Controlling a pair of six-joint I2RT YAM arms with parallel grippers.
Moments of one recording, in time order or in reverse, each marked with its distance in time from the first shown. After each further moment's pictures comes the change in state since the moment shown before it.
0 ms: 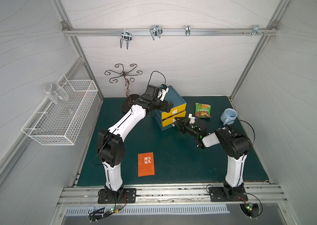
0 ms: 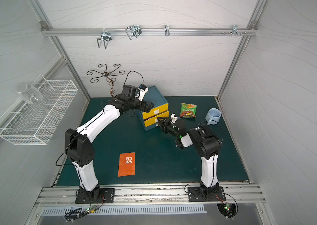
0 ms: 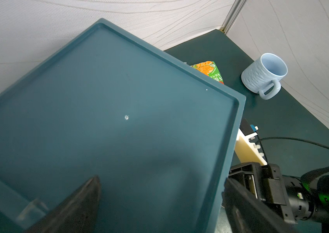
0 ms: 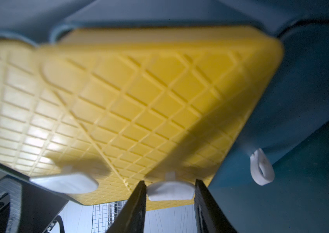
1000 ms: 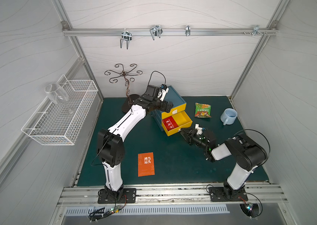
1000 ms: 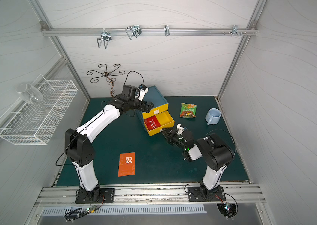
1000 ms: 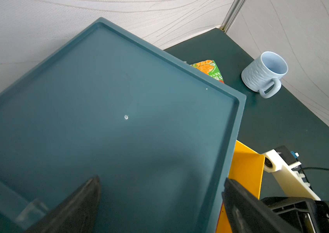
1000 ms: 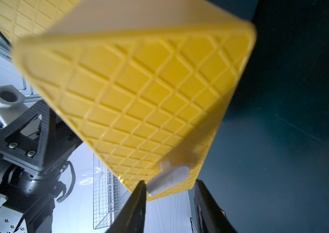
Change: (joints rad) left arm 0.000 0.000 -0.001 -0.003 0.001 0.007; right arm -0.002 -0.248 -0.383 0.068 -0.014 0.000
